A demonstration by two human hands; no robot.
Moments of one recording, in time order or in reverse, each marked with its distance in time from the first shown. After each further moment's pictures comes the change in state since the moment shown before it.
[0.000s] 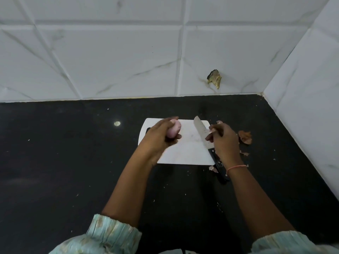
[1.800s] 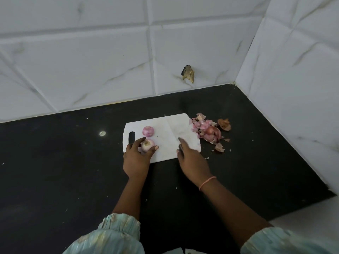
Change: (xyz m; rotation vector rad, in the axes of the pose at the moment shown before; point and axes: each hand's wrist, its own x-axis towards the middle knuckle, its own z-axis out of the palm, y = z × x) left_hand 0.033 -0.110 -0.052 0.927 0.500 0.306; right_hand -0.072 0.032 0.029 -0.512 -0.224 -0.202
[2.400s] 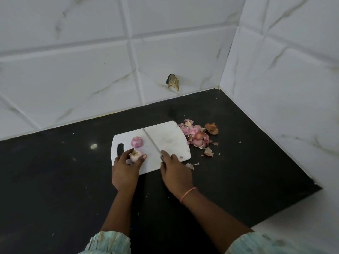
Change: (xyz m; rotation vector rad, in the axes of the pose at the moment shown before) left_hand 0.005 0.000 0.001 -0.027 -0.034 -0.047; right_hand -0.007 -0.012 0.021 -0.071 0.111 -0.026
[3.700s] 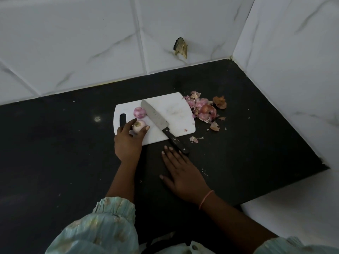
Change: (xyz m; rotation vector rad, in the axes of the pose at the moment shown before) left_hand -0.005 -0.004 0.001 0.045 0.053 0.062; right_hand -0.075 0.039 0.026 -0.181 -0.304 -0.374
